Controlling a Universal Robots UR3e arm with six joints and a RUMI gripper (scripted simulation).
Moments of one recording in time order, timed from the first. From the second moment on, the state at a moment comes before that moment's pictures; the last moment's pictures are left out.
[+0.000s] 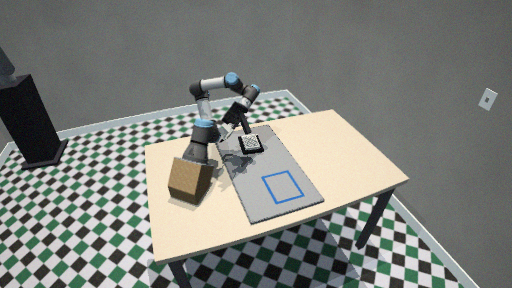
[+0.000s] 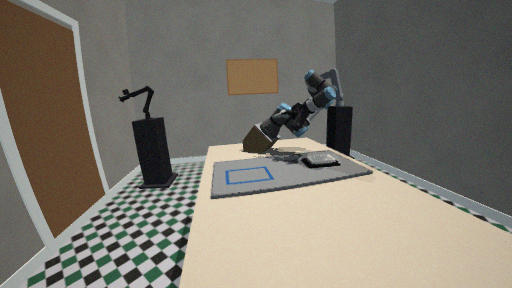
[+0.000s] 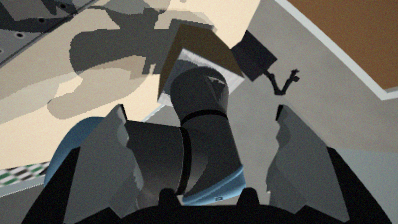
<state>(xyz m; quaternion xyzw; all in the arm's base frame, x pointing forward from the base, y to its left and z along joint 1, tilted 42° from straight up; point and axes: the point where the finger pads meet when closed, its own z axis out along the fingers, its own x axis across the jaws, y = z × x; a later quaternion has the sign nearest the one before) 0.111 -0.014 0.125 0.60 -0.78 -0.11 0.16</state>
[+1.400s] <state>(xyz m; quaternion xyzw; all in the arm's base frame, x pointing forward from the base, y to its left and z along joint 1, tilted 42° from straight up) 0.115 -0.009 0.125 0.61 -0.77 -0.12 0.15</state>
